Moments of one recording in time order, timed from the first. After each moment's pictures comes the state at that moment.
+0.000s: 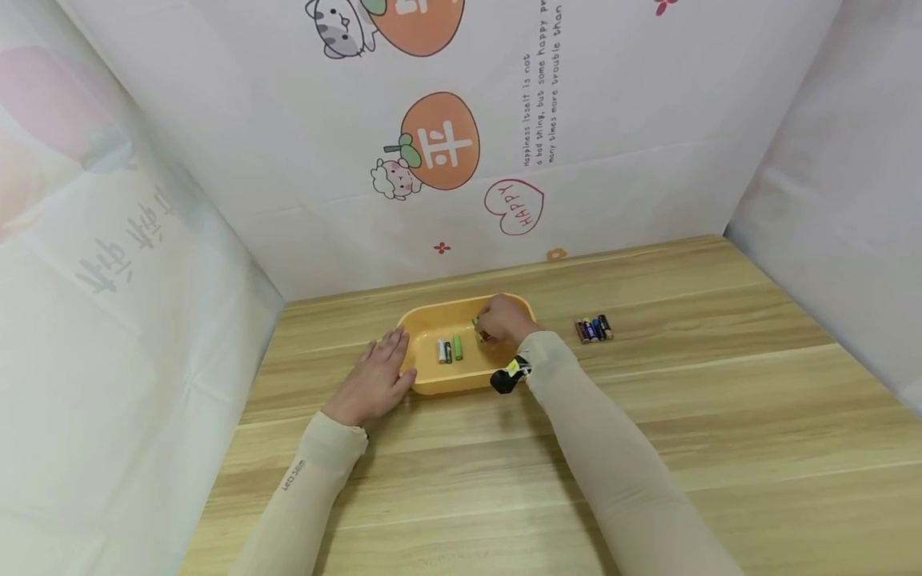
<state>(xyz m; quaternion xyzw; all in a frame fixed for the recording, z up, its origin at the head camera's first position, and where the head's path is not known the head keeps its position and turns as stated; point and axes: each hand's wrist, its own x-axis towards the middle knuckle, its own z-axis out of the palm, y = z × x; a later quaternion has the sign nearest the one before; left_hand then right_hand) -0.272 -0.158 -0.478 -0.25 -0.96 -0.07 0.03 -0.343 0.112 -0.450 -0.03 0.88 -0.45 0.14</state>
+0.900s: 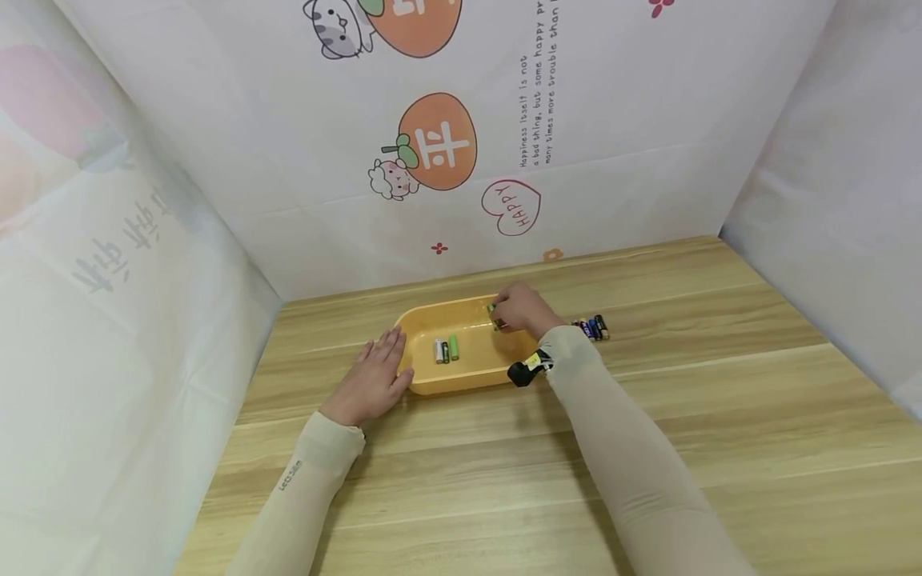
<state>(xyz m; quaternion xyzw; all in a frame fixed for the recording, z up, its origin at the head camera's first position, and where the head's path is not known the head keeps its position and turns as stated) -0.268 -0.158 -0.474 -0.25 -0.97 -0.07 0.01 -0.336 0.145 -0.431 -0.03 0.86 -0.50 0.13</state>
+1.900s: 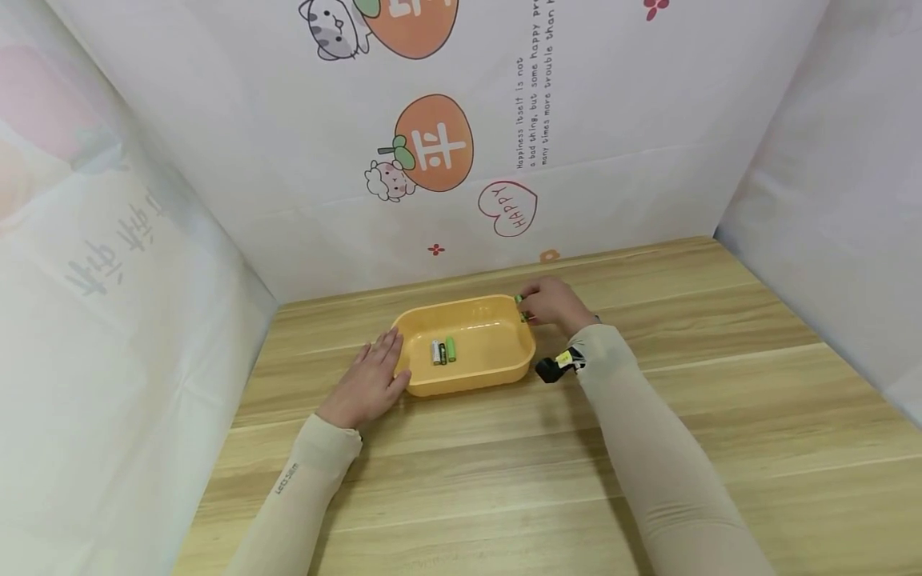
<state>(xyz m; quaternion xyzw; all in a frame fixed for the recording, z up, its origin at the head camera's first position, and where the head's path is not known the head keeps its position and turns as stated) -0.268 -0.158 -0.475 -0.26 -0.96 -0.08 0.02 -0.328 0.189 -0.419 0.01 0.86 -0.51 0.10</state>
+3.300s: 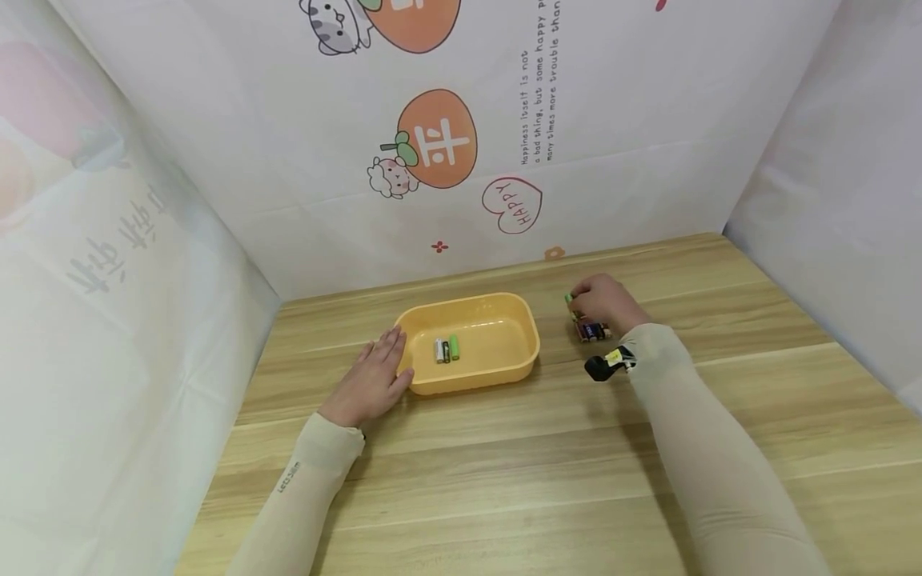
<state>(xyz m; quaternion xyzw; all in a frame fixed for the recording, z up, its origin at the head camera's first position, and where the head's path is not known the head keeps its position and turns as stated) -0.272 -0.159 -0.477 -0.25 -0.96 -0.09 0.01 -0.320 0.263 -0.429 -0.02 0.89 -0.44 0.10</state>
